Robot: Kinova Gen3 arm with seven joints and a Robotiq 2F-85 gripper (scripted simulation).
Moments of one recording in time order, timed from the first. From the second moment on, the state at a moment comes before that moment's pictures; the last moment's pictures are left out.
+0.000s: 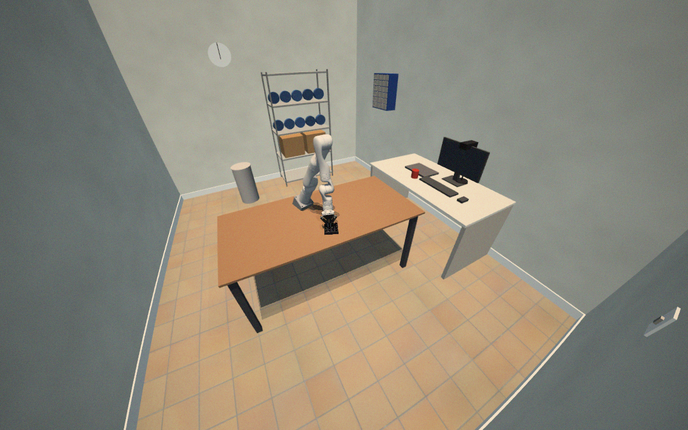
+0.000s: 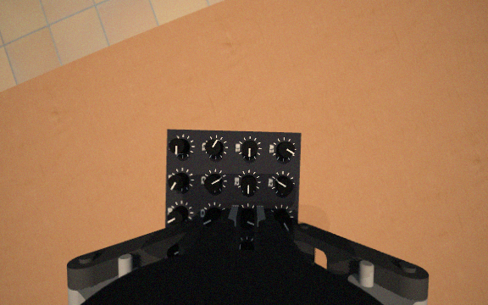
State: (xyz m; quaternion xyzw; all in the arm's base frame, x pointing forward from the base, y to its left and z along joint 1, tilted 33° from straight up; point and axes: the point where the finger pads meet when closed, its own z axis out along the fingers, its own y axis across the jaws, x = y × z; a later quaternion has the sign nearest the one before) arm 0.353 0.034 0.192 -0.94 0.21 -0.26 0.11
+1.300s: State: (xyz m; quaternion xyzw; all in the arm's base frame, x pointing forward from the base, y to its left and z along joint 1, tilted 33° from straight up) arm 0.353 0.034 0.192 -0.96 0.02 -0.27 0.05
